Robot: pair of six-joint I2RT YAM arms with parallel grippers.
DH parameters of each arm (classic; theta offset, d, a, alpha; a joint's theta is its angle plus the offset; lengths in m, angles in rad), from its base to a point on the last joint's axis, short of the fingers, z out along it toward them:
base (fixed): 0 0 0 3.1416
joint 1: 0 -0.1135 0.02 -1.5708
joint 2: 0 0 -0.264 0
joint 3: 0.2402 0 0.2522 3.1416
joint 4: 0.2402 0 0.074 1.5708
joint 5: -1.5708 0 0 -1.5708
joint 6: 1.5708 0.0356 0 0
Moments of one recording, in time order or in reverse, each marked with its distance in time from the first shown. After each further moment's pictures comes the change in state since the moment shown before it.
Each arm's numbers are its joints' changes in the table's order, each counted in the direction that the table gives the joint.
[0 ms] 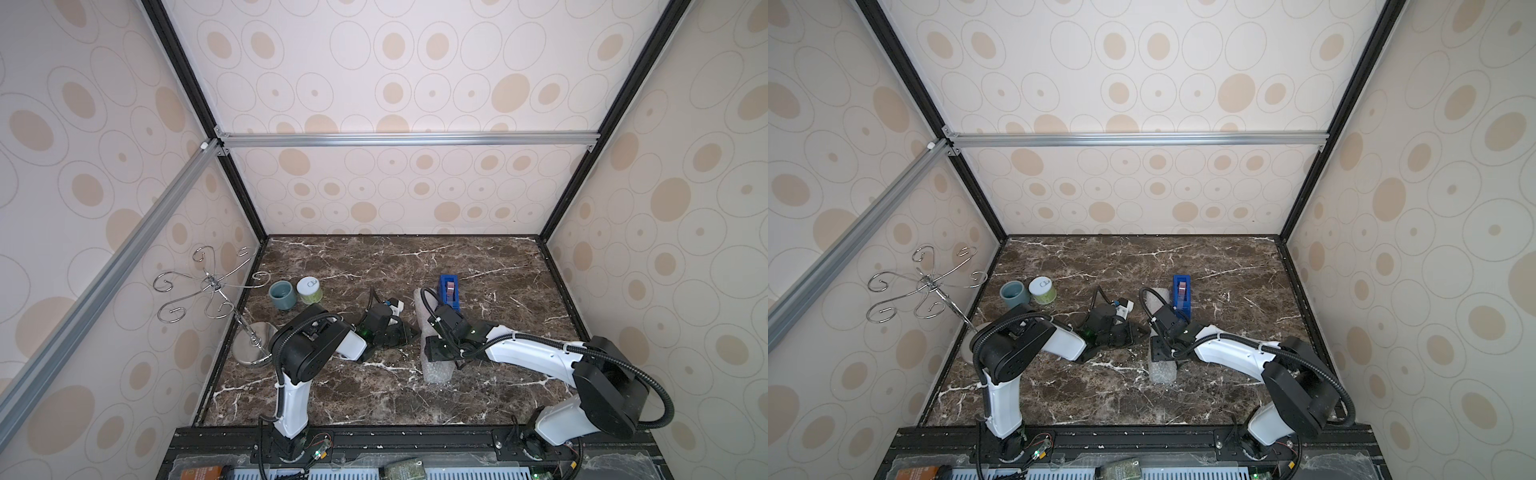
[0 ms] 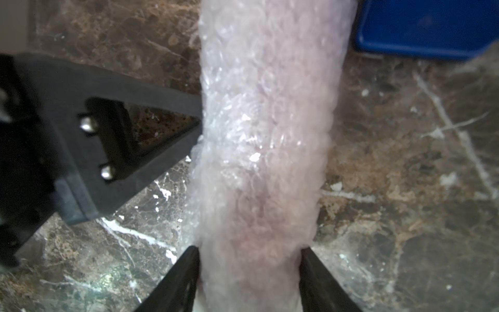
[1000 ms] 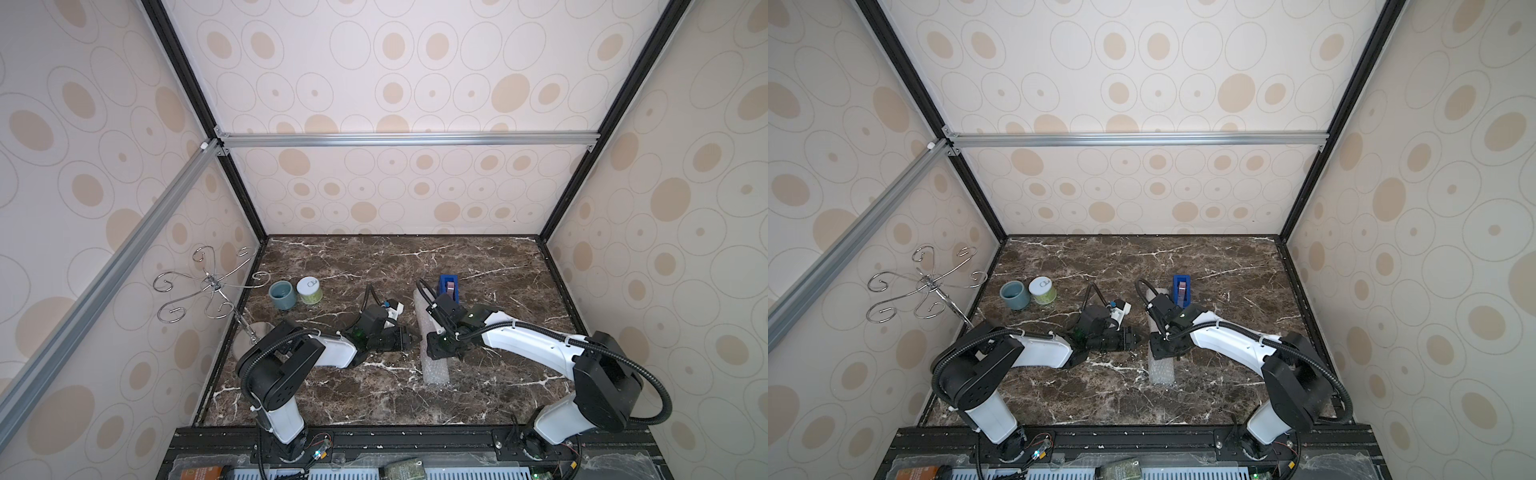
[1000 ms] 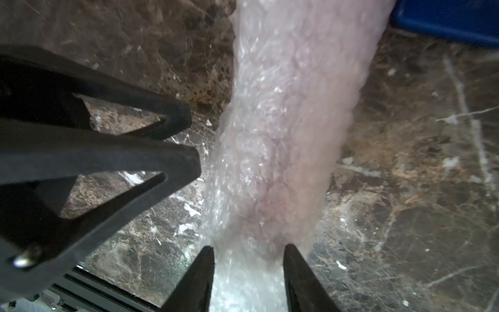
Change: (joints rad) left arm 0.026 0.227 -0.093 0.168 -0.001 0.134; right arm 0.019 -0.053 0.149 0.216 0.102 -0.093
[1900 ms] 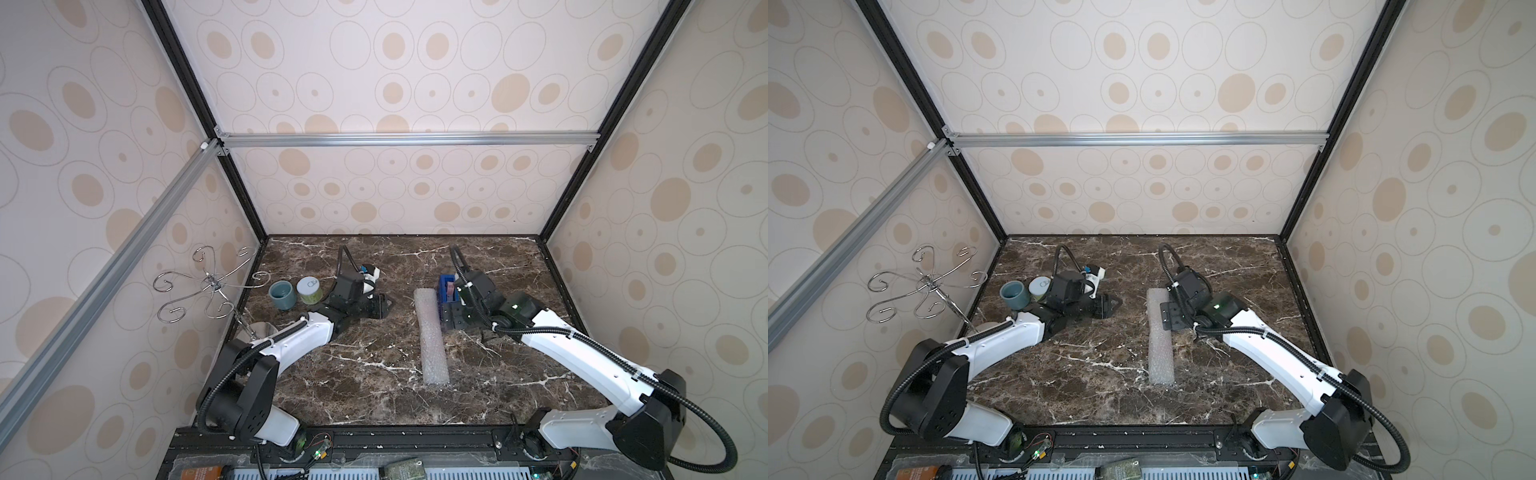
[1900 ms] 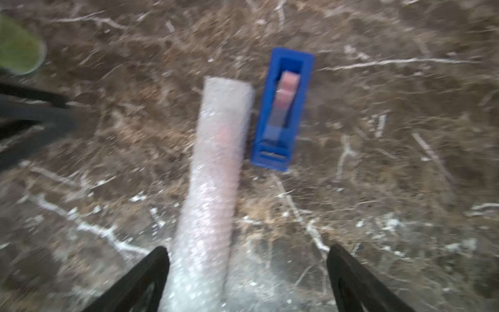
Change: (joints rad) left arm -0.251 0.260 0.268 0.583 0.212 0.460; right arm 0.150 0.267 0.138 0.103 -0.373 -0.140
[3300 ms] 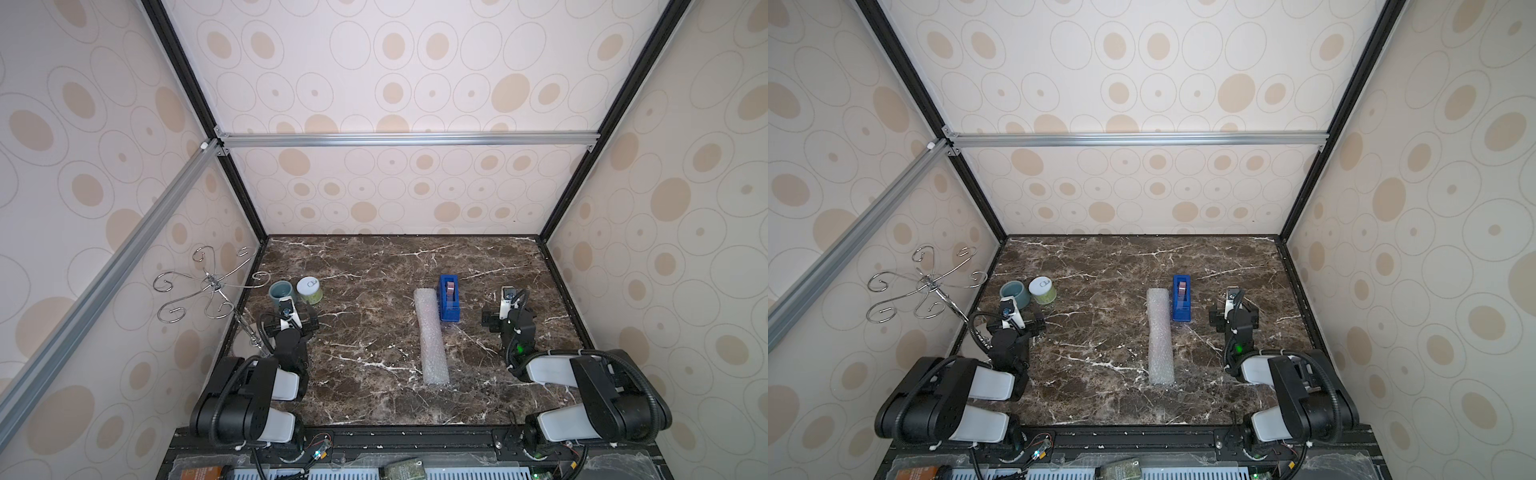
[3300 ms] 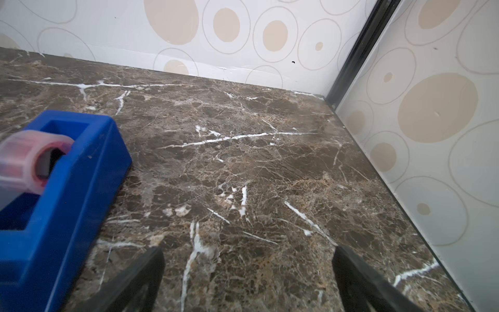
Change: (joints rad) left arm -0.408 -0.034 -0.794 -1.389 0.571 0.367; right arm 0.456 -0.181 -0.855 -1.683 -0.025 -0.504
